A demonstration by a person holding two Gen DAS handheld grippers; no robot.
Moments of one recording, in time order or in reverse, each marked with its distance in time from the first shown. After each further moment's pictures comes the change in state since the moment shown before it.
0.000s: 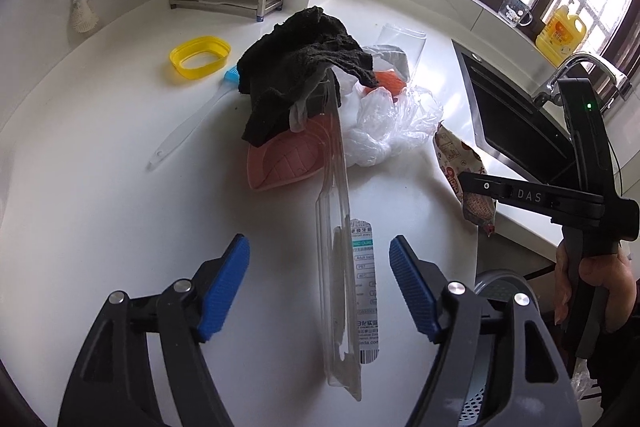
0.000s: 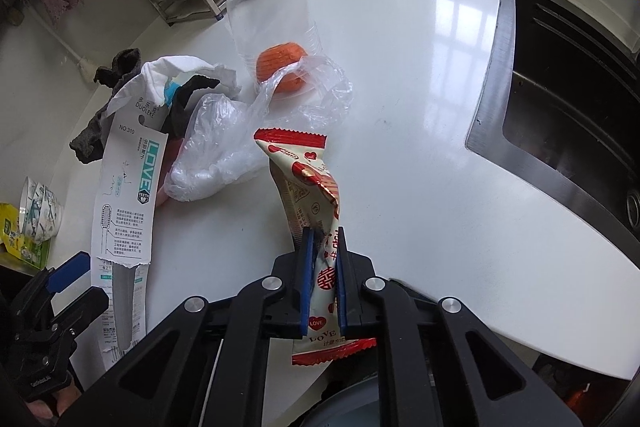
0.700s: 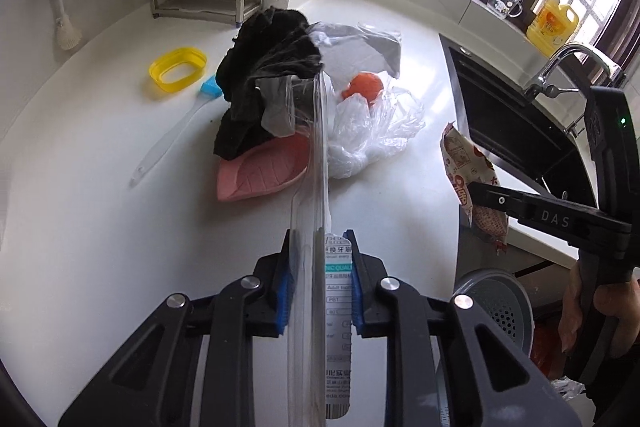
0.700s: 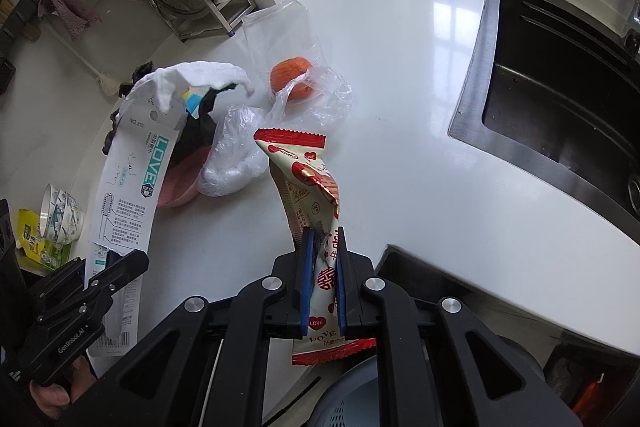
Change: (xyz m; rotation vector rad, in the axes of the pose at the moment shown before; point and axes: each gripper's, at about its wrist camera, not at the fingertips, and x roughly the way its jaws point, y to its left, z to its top) left arm -0.014 -0.018 0.014 0.026 0.002 -0.017; right arm -0.044 -0.006 -0.020 0.038 -0.052 0.063
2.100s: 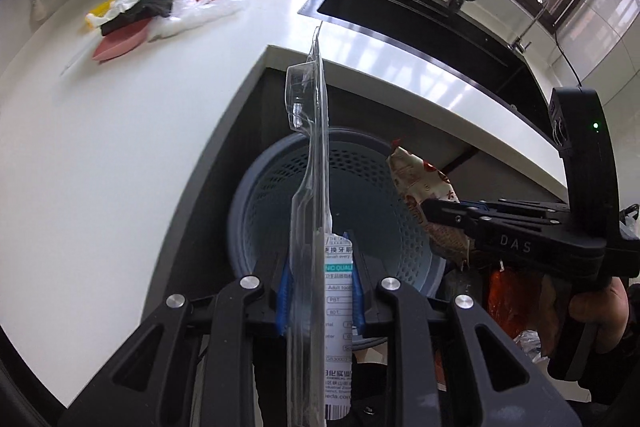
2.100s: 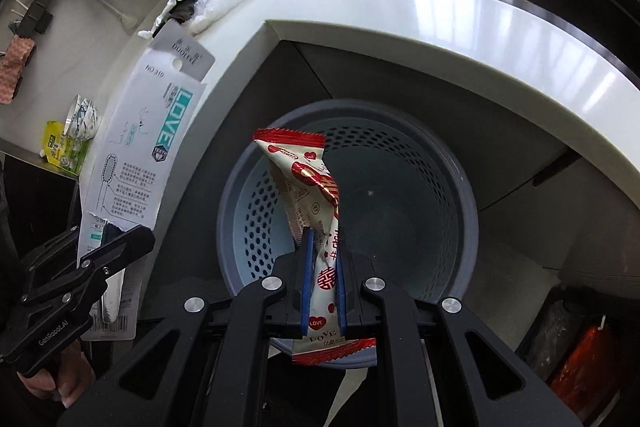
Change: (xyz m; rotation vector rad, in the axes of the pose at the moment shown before) left arm -0.029 -0.209 -0.160 0.065 0.153 -0.038; right arm -0.094 -0.134 -0.191 0.000 0.168 0.061
